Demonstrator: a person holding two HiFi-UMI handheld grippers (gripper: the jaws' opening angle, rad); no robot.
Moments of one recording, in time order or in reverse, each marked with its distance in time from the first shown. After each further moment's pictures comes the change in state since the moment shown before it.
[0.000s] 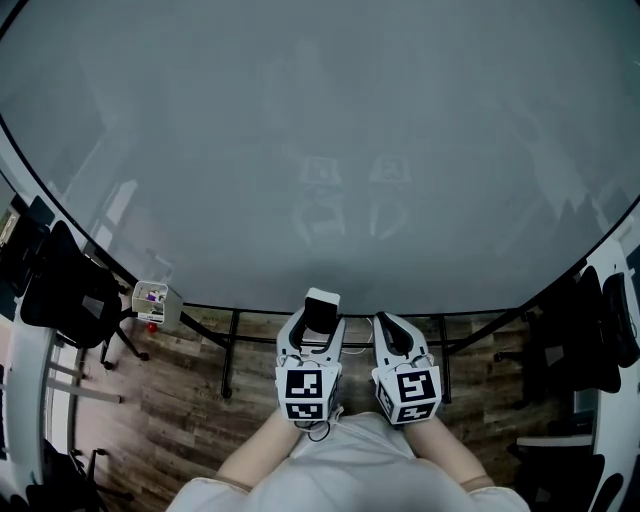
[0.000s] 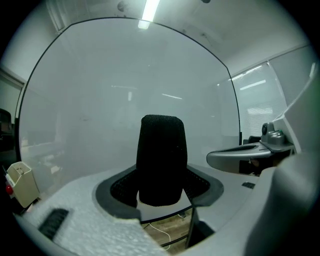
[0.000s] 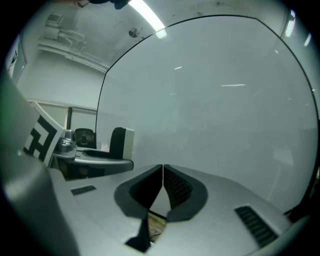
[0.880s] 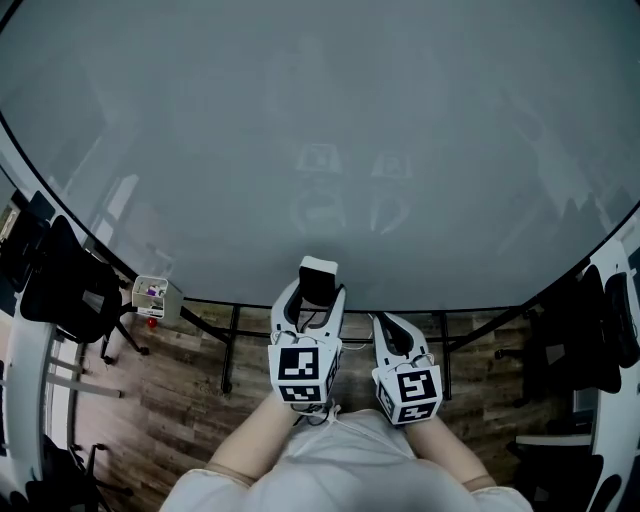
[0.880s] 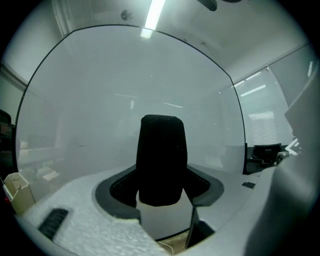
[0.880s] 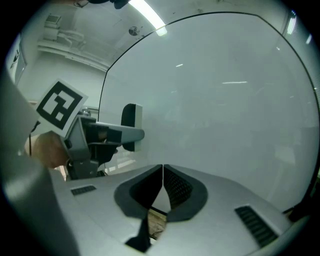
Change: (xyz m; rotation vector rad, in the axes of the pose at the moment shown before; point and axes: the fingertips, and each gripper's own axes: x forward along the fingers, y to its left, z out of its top) left arm 0.013 0.013 0.054 -0.008 -0.092 0.012; right arm -0.003 0.006 -0.007 0.005 0.026 0.020
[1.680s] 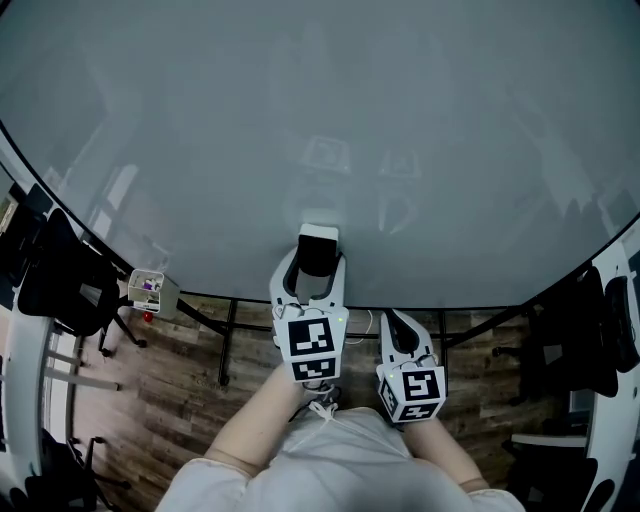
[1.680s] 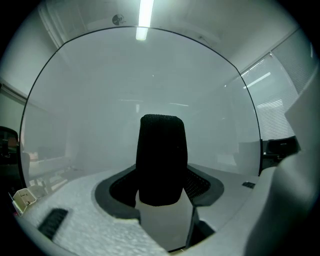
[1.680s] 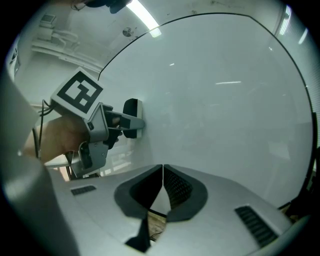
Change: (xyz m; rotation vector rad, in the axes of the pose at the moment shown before) left arm 0.034 0.013 0.033 0.074 -0.013 0.109; right arm -0.001 -0.022 -0.003 0.040 -0.014 -0.059
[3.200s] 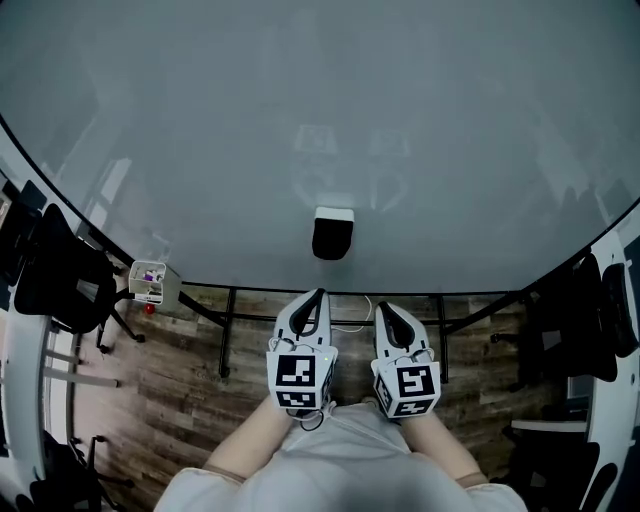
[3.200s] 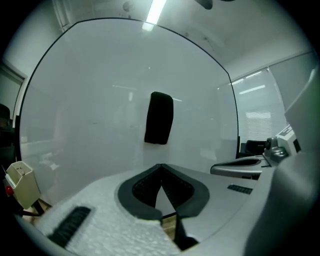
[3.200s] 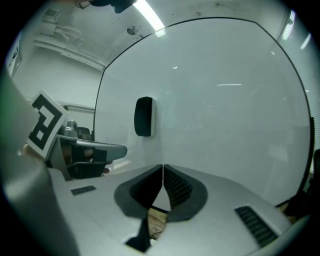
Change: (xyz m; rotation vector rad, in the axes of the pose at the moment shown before) left arm -0.066 -0.008 -0.068 -0.074 0.076 -0.149; right arm -0.006 0.031 -0.003 -0.026 0.001 -0.014
